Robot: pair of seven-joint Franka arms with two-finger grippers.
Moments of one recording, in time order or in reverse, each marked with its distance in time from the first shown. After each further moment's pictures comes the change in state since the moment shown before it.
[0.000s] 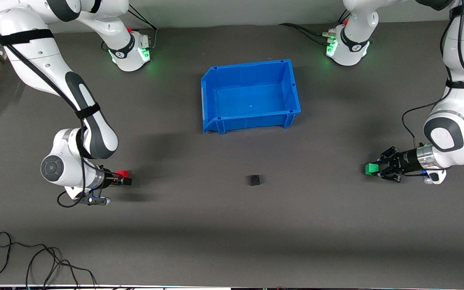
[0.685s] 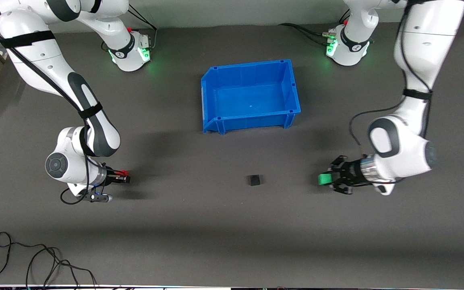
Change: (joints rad) left arm -0.387 0.004 -0.013 0.099 -0.046 0.139 -0.565; right arm -0.001 -0.001 -0.002 -0.034 0.000 0.034 0.000
